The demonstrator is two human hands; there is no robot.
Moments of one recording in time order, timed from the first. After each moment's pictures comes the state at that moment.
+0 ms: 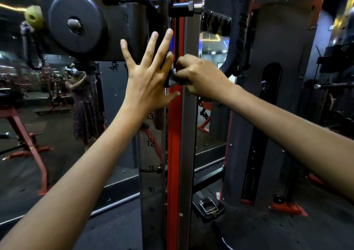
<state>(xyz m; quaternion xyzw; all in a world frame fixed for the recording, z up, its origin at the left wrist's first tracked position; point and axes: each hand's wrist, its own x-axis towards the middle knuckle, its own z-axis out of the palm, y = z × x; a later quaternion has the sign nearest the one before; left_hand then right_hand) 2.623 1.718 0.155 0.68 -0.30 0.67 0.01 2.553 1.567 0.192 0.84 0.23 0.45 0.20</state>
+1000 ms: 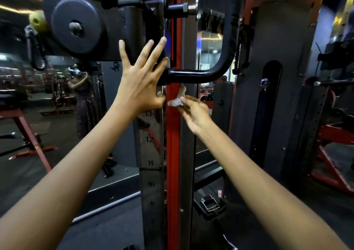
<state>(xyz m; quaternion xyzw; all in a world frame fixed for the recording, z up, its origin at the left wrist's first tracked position) 2.614 1.737 0.156 0.72 -0.35 0.60 -0.03 2.585 1.580 0.096 0.46 0.03 0.29 -0.84</state>
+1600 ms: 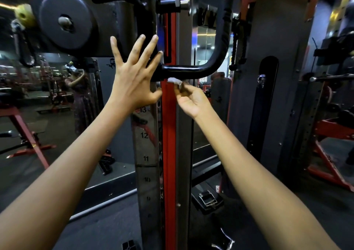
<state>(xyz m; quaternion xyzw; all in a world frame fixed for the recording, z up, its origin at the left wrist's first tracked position) 2.610 1.732 0.156 0.73 -0.33 0.60 -0.03 2.571 1.577 0.130 0.20 0.03 0.18 -0.96</state>
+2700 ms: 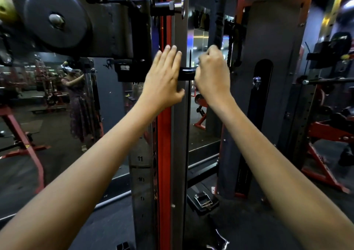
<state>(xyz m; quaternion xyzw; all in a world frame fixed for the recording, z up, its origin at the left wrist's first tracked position) 2.585 1.668 0.156 0.78 -0.37 0.51 0.04 2.519 1.549 0.167 0.79 -0.06 0.61 0.01</state>
